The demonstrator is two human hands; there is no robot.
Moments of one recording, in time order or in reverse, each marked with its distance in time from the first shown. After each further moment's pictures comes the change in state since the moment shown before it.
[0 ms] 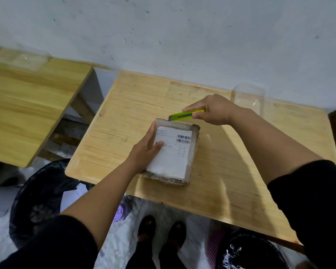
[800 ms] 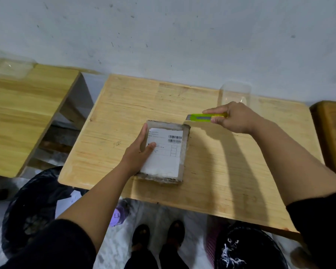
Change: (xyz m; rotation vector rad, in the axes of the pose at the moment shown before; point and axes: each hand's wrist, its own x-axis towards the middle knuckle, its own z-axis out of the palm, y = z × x) left_hand -0.002 0.003 0.001 -0.005 -0.012 0.013; right_hand -0.071 0.024 -0.011 0.135 0.080 0.261
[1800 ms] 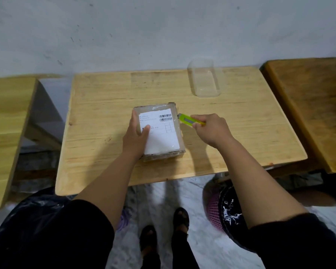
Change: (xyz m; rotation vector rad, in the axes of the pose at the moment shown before) left_hand -0.001 -0.005 -0.002 0.022 0.005 0.087; right_hand -0.083 -0.072 0.108 0.345 0.400 0.572
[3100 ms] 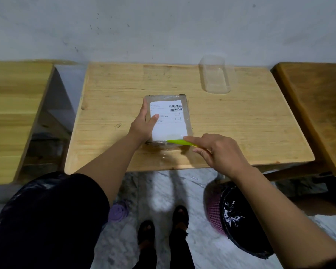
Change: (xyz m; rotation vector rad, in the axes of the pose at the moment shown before) left_hand 0.003 -0.012 -0.012 -0.106 -0.160 0.080; right_hand -0.061 0.043 0.022 -0.399 0.075 -0.821
